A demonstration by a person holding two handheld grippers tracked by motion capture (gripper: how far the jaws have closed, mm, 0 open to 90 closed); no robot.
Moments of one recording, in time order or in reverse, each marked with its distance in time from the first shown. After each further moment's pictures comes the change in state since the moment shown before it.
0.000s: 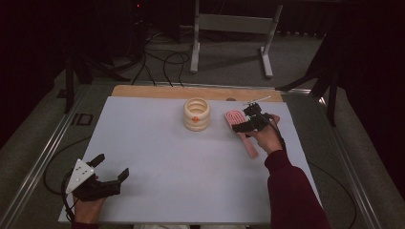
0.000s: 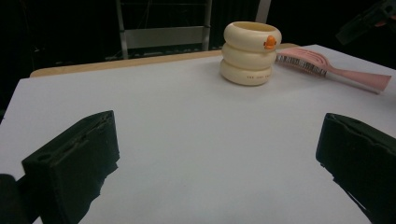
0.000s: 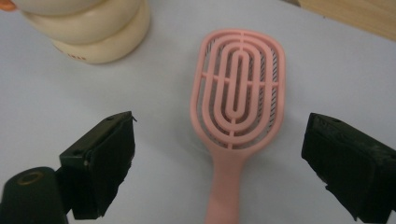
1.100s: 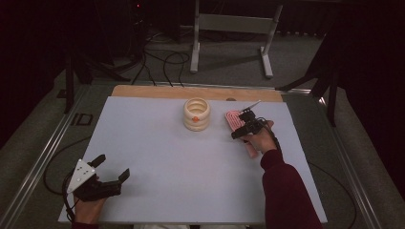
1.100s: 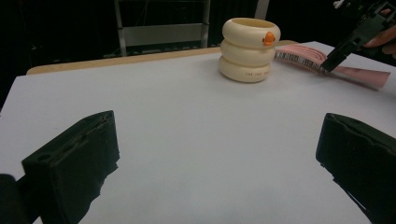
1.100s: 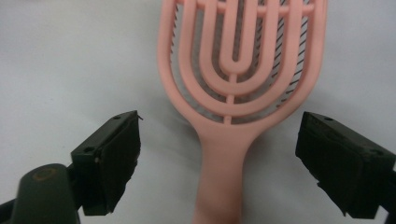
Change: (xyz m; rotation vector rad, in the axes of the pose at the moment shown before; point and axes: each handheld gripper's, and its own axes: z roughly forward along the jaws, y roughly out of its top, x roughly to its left) left arm -0.001 -0.001 0.001 0.008 -0.006 0.000; right arm -0.009 -0.011 0.050 0.226 -0.008 0.035
